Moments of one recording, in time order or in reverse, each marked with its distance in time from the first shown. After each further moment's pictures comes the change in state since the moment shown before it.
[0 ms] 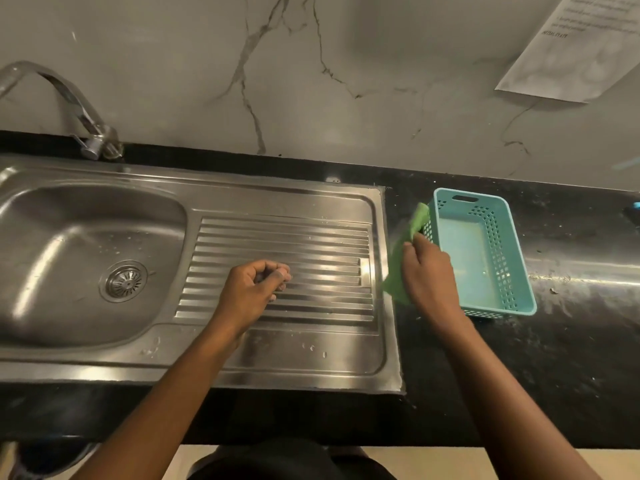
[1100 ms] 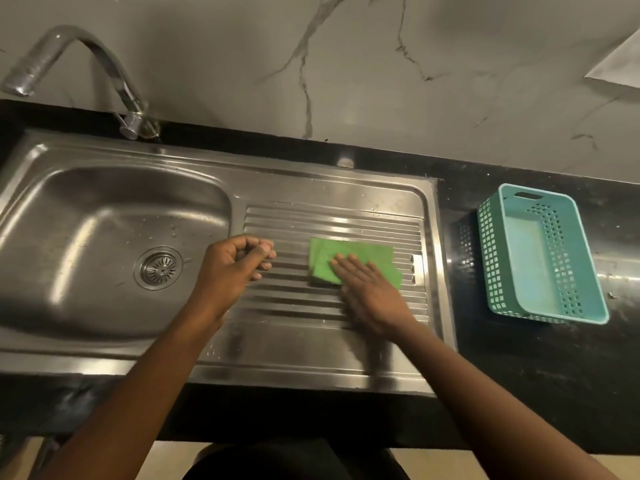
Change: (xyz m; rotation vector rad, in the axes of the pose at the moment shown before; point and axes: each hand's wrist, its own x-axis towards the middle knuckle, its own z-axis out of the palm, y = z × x) left_hand 0.035 -0.013 -0.123 -0.074 0.068 0.015; right_hand -0.033 -0.022 0.163 -0.320 -0.570 -0.542
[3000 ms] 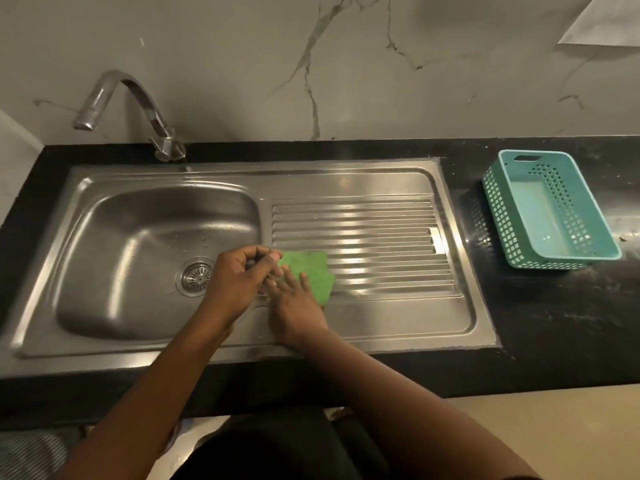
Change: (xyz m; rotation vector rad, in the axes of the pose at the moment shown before) left_hand -0.047 0.010 -0.062 0.146 -0.094 0.070; right_hand 0.048 -0.213 0.087 0.078 -0.022 0.078
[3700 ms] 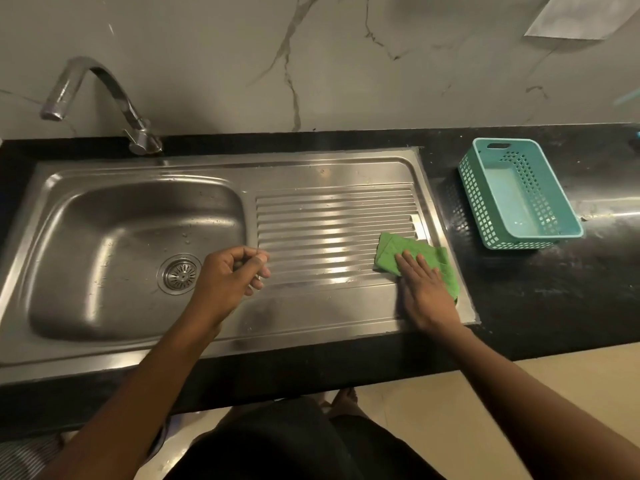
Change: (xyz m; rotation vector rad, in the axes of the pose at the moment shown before) left_hand -0.007 -0.012 -0.006 0.017 -0.071 -0.025; right_hand -0.146 0.172 -0.084 0.024 0.236 0.471
